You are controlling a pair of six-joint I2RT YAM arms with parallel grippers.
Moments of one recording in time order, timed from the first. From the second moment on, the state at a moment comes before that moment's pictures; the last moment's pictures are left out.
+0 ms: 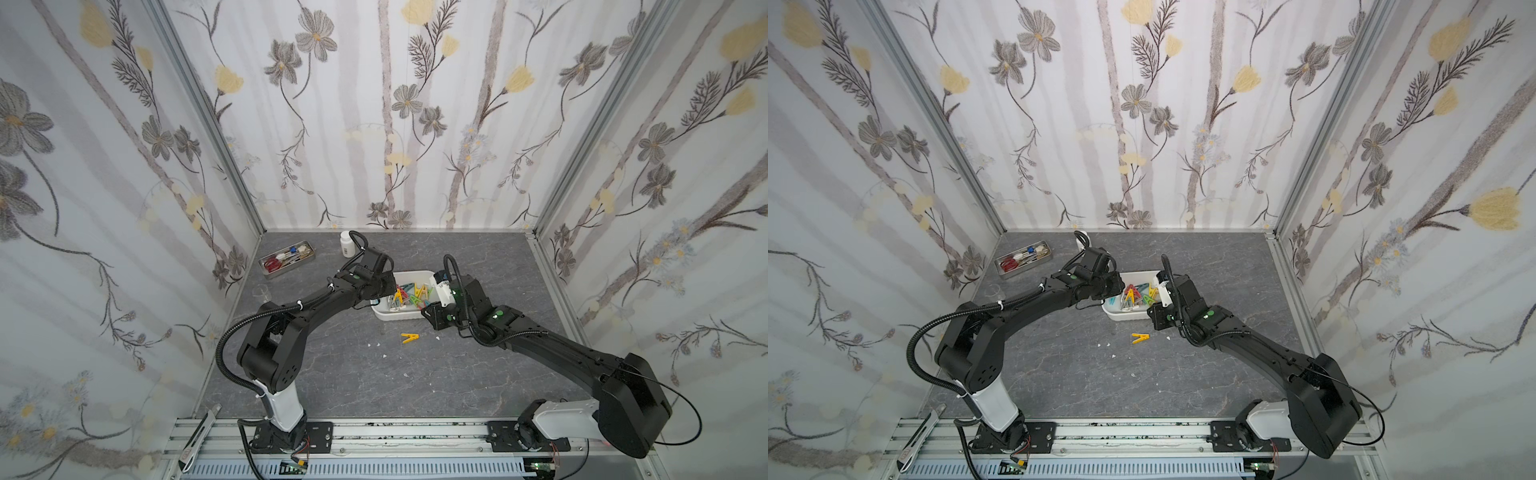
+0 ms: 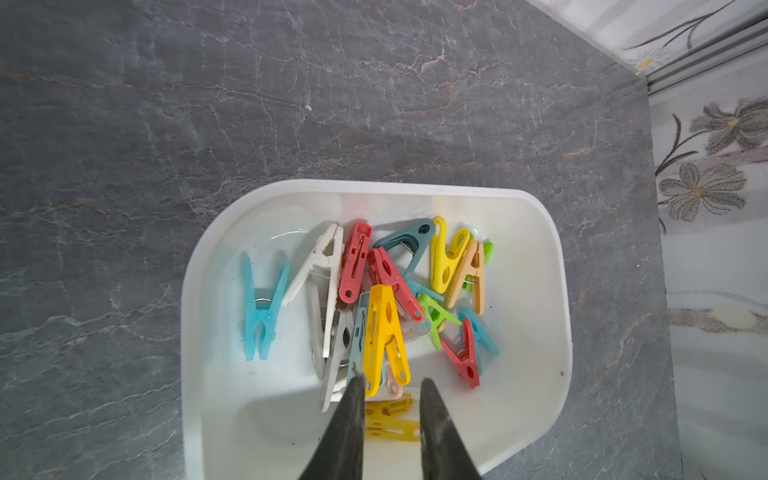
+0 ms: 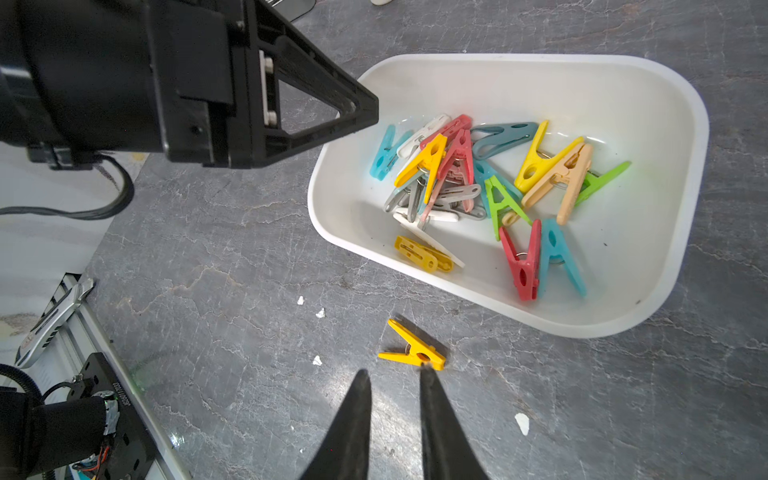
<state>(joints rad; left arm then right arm) -0.56 1.75 1.23 -0.31 0.10 -0.71 0.68 1.34 0.87 -0.24 -0.17 0.40</state>
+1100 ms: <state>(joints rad) -0.56 1.32 0.88 -0.22 0.01 -0.72 0.93 1.36 0.72 -0.14 0.06 0.91</state>
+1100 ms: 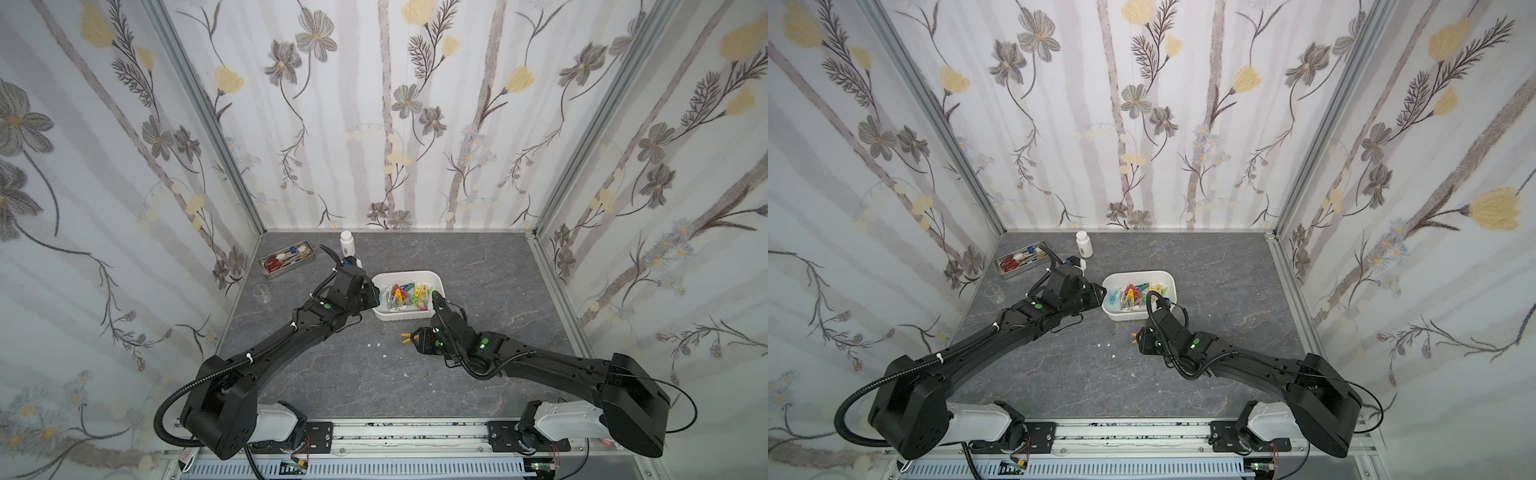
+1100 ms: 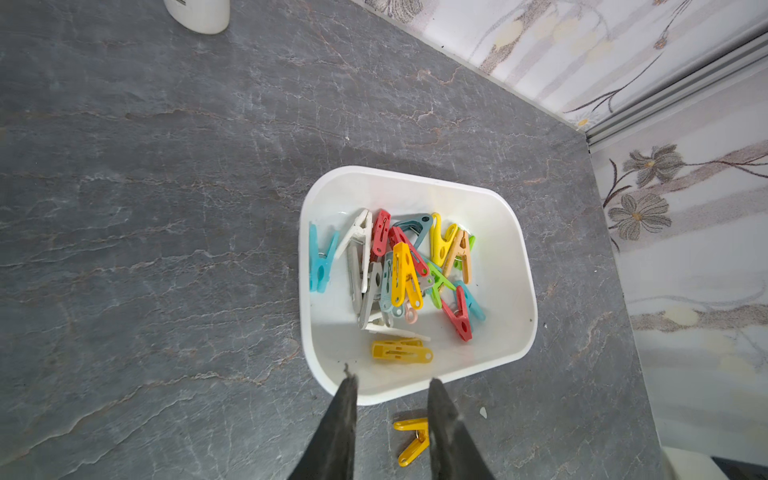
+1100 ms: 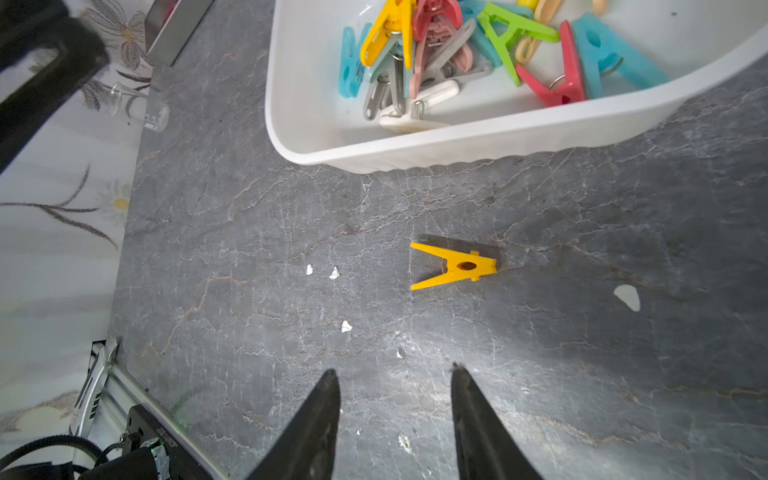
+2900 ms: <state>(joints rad) -0.53 1.10 0.71 -0.15 0.04 -0.70 0.95 1.69 0.88 -0.18 0.10 0.99</state>
